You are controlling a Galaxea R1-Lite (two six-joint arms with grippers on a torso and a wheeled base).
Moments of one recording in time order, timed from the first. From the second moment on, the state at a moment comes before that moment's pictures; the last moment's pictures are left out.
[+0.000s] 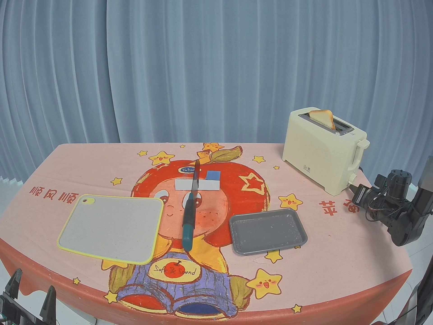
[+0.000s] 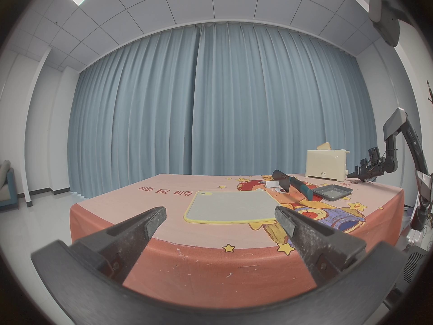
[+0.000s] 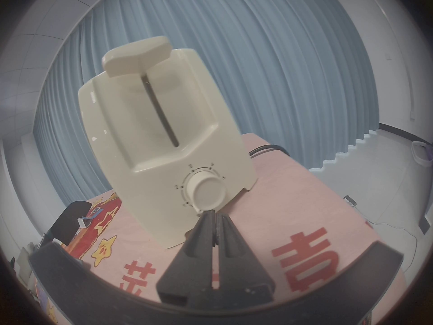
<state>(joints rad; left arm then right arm) 0.01 0.02 -0.02 0.00 -0.01 0.00 -0.05 2.11 -0.48 -1.28 0.15 0.38</state>
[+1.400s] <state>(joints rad) 0.01 0.02 -0.02 0.00 -0.01 0.00 -0.03 2.06 -0.47 -1.29 0.15 0.38</state>
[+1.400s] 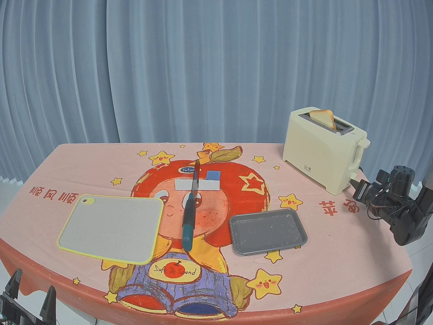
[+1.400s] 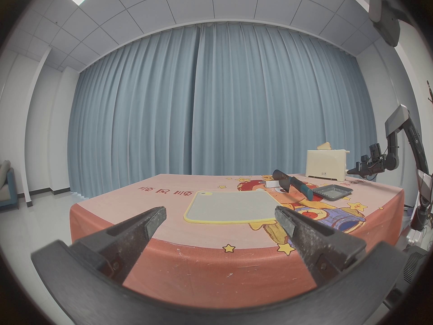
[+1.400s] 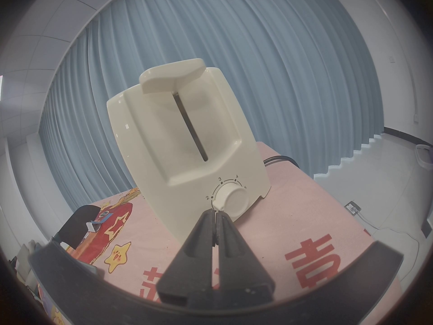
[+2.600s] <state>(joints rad) 0.01 0.02 -0.02 0.00 -0.01 0.00 -0.02 1.98 -0.48 -1.29 0.15 0.38</state>
